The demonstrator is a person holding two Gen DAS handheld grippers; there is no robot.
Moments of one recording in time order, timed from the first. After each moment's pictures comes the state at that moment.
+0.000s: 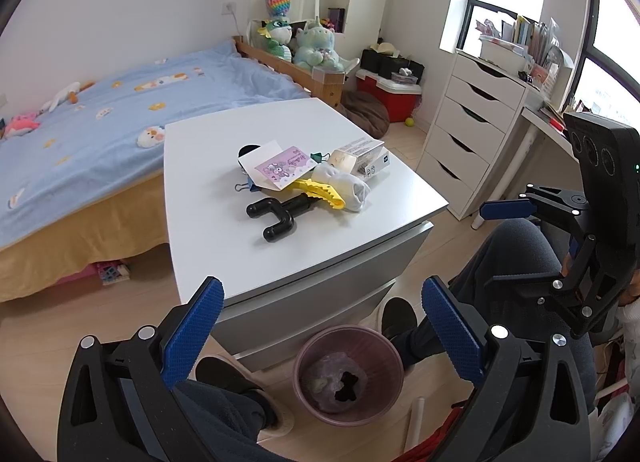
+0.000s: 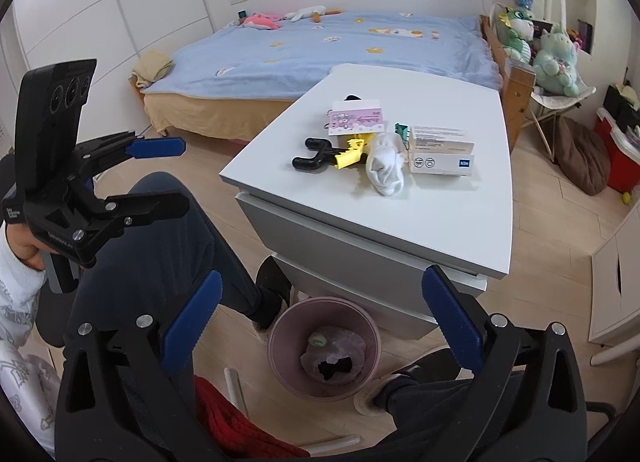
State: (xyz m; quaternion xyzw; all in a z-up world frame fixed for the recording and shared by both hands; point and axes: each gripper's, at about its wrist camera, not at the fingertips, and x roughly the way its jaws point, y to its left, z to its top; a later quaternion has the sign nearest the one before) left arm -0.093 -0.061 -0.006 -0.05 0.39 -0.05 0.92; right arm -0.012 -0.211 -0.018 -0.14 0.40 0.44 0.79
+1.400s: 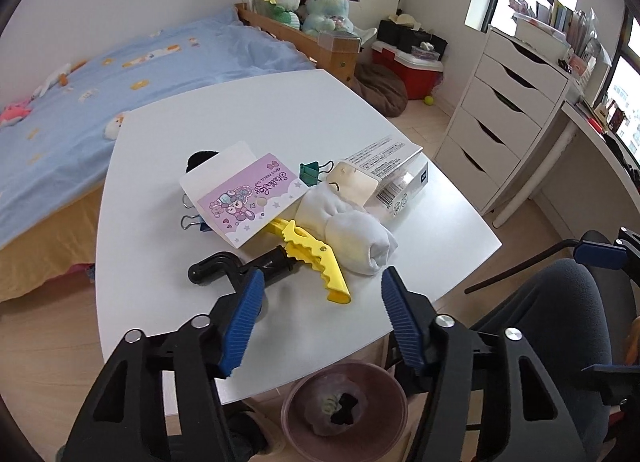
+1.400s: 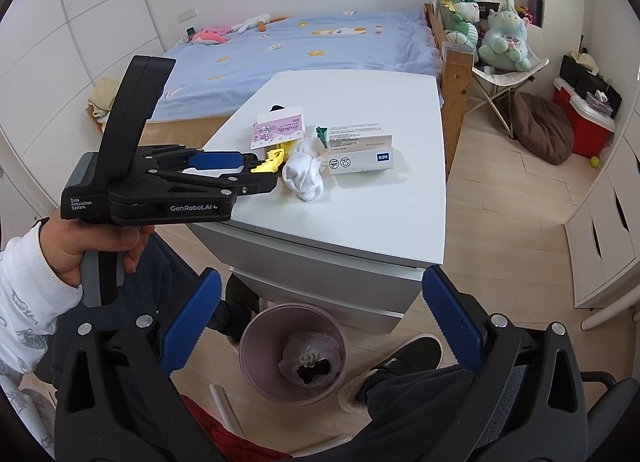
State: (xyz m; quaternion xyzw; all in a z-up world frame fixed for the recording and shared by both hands) left arm 0.030 -0.084 -0.048 -0.05 0.44 -0.02 0.89; right arm 0.022 -0.243 -0.014 -0.11 0.41 0.37 0.83
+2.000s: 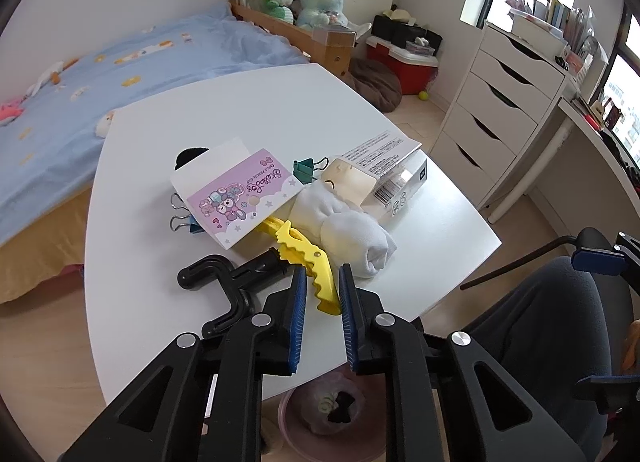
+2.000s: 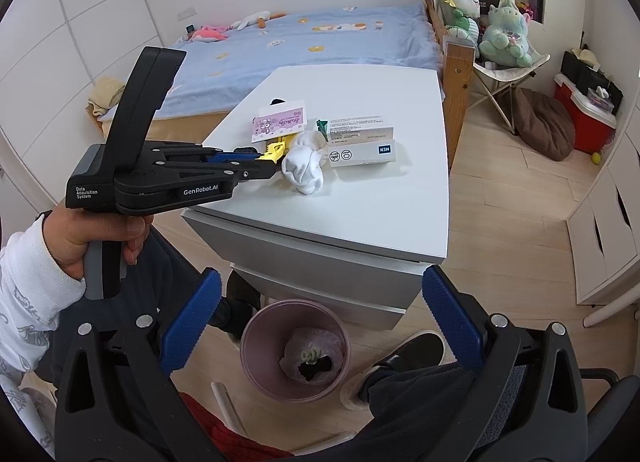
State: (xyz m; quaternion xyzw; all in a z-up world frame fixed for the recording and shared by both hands) left arm 0.035 -0.084 -0.053 -0.06 0.45 -0.04 0.89; right arm 0.021 -0.244 -0.020 -0.11 0.41 0.37 0.83
